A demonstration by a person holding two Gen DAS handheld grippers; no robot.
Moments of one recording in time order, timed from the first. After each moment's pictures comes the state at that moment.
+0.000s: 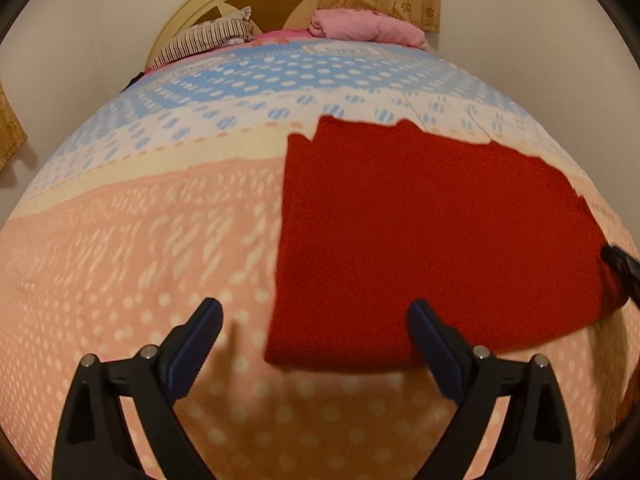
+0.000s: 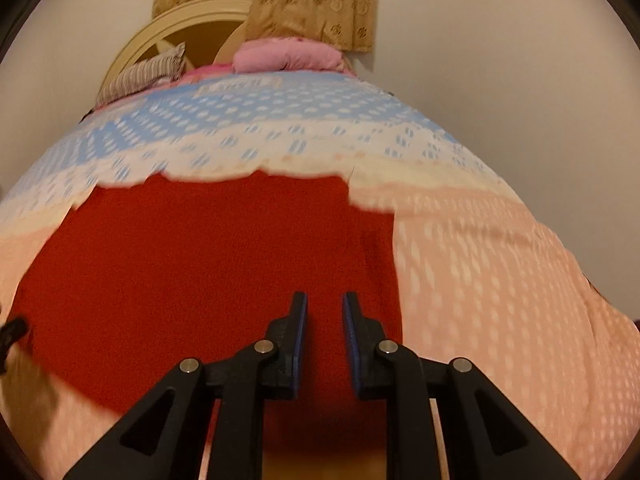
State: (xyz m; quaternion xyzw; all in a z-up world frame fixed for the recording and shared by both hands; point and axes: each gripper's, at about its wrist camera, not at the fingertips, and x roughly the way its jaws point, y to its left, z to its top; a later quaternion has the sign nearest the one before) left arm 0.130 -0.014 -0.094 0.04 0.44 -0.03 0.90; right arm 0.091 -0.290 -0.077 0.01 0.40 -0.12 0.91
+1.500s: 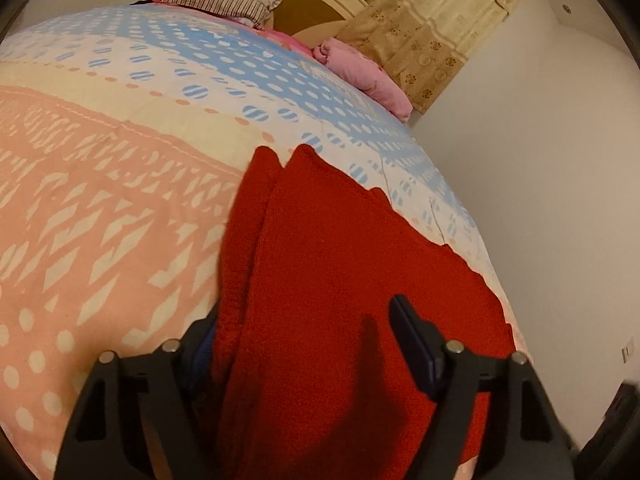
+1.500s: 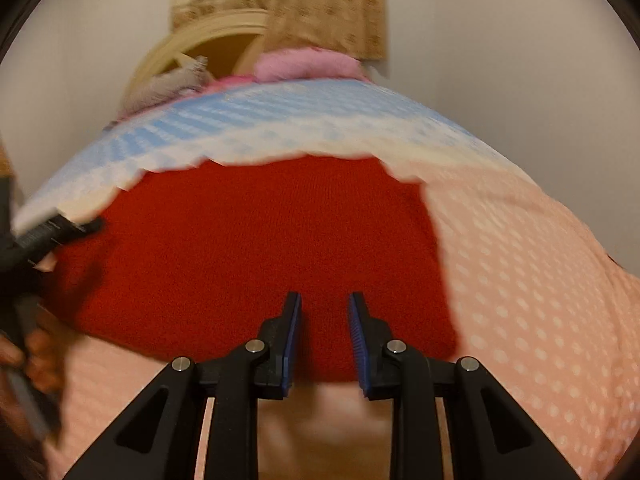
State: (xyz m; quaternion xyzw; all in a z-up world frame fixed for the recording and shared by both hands) left arm 0.170 0.023 -0.121 -0.25 0.38 -0.13 0.88; right arm 0.061 -0.251 -0.082 0.04 0.36 -0.07 0.93
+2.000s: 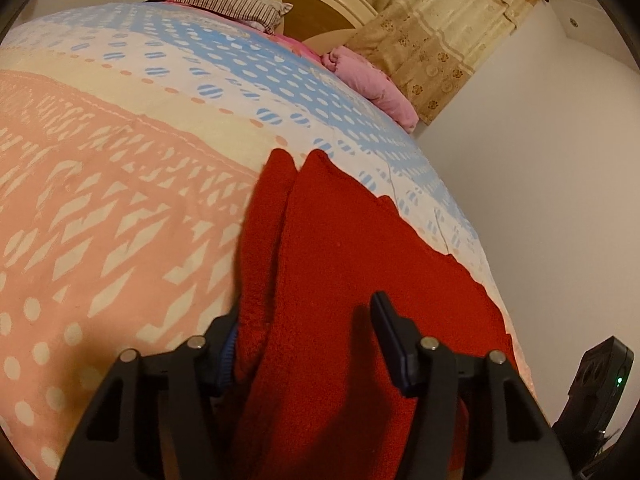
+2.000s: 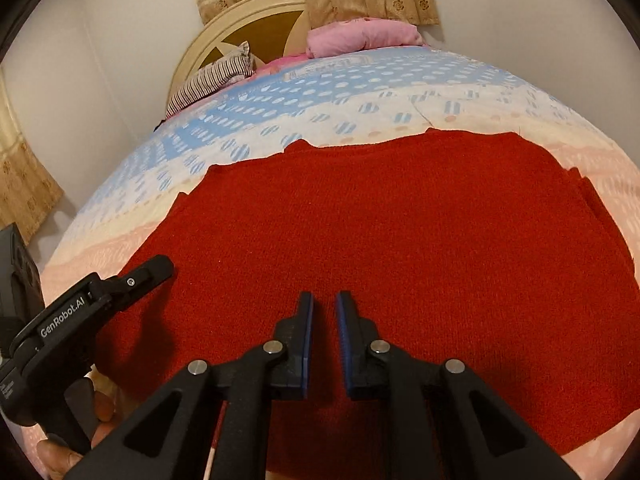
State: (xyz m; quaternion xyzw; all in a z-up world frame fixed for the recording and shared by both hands) left arm 0.172 0.030 -0.125 -0.26 0.37 -0.12 0.88; right arm 0.141 -0.195 -0.115 0.13 0.40 0.03 0.91
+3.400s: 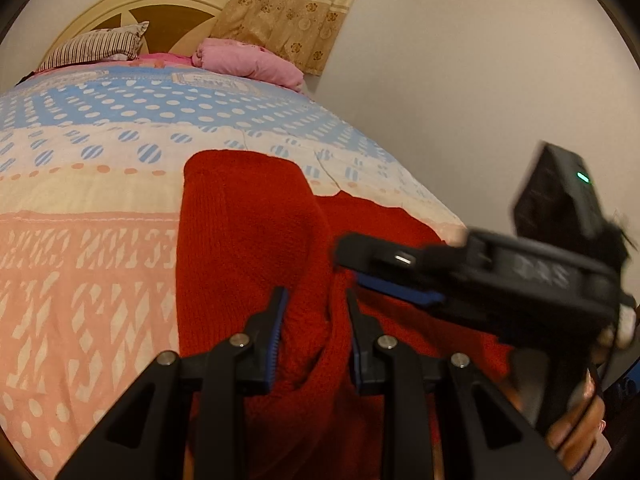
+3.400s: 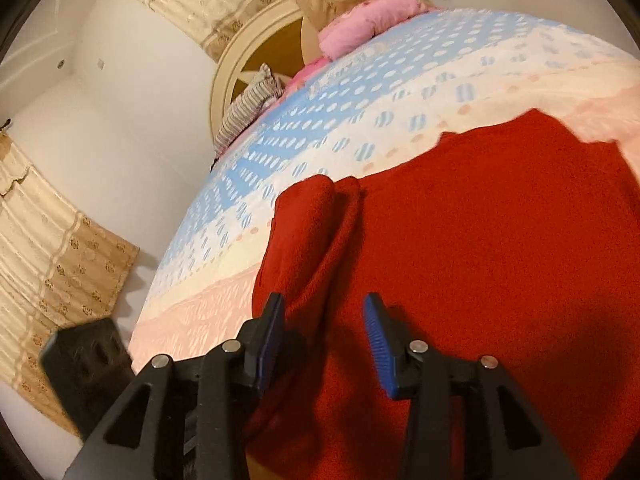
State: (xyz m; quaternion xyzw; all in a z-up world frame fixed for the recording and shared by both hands) left arm 0.162 -0.070 -0.102 -0.10 0.35 -0.28 0.89; right arm 0.184 -0.254 -0.104 0.30 0.39 0.15 0.86
